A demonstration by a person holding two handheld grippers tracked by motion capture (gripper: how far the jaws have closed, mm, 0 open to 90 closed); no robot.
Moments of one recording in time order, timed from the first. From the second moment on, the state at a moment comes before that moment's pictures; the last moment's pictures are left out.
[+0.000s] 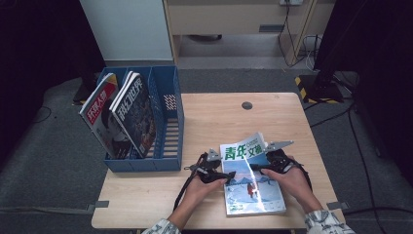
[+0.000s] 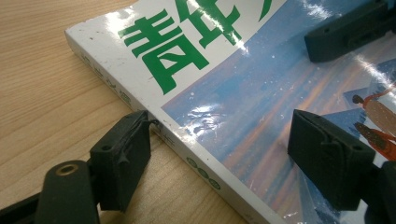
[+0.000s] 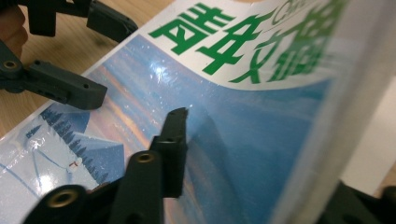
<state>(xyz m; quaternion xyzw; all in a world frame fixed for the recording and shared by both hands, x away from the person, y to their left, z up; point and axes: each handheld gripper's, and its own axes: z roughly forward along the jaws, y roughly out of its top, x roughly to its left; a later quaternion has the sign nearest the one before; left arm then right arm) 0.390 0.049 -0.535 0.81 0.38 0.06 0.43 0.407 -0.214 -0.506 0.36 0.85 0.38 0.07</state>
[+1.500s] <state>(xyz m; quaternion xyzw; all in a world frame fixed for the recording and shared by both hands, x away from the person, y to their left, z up) 0.395 0.045 -0.539 0.80 0.38 -0.01 0.47 0.398 -0.230 -0.486 0.34 0.81 0.46 0.12</state>
